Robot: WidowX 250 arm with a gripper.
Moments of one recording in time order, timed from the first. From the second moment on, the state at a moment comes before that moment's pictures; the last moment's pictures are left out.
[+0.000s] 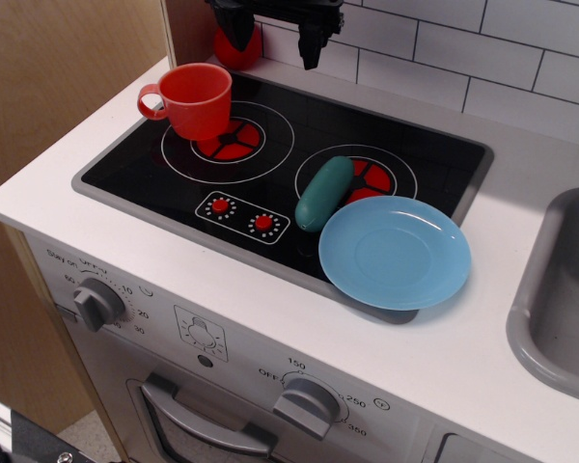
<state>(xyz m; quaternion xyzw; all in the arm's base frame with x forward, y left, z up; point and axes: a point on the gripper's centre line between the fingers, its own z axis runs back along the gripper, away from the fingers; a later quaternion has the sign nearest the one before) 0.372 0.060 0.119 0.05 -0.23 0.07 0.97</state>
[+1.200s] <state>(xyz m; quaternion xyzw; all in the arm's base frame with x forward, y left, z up) 0.319 0.133 0.139 0.01 -0.13 -0.25 0.96</state>
